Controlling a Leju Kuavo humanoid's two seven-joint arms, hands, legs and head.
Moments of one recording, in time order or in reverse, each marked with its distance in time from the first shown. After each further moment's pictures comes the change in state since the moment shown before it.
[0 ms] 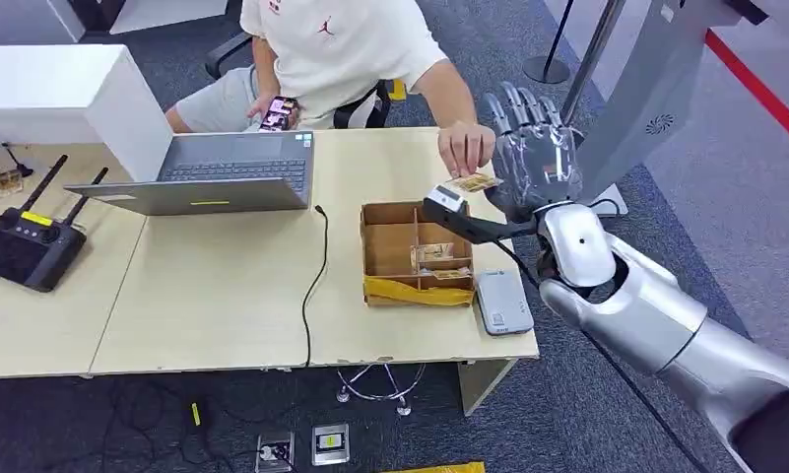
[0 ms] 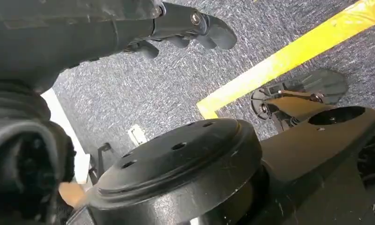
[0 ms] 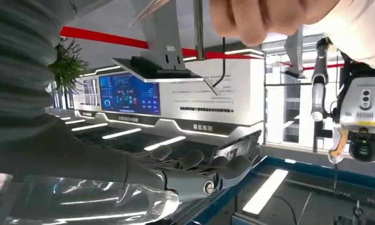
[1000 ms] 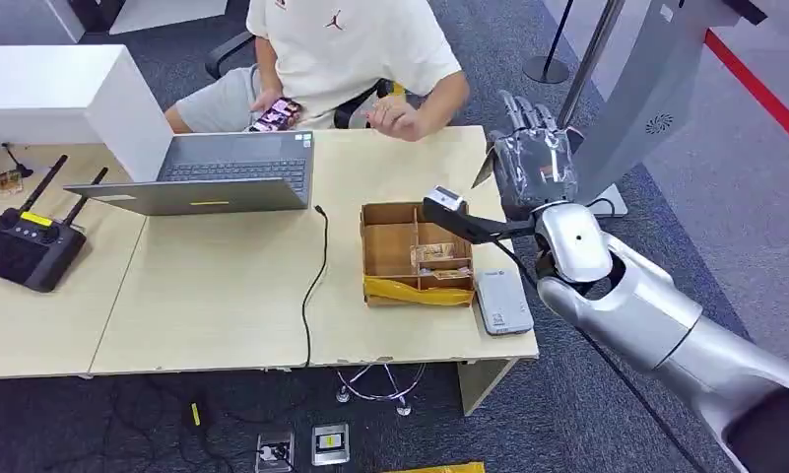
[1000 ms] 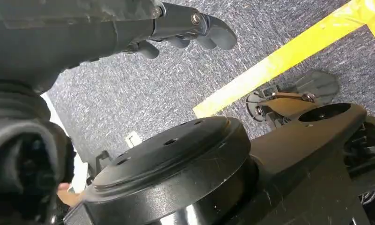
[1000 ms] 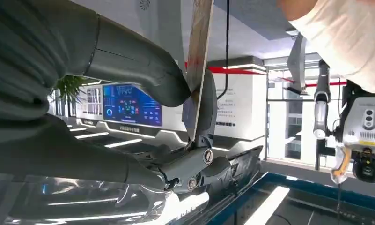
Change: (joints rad) left arm -0.006 -0.002 0.001 -0.008 -0.042 0.000 -0.004; right arm -0.001 0.014 0.000 0.037 -0.045 0.030 -0.019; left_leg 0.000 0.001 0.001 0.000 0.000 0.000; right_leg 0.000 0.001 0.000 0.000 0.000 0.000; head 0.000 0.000
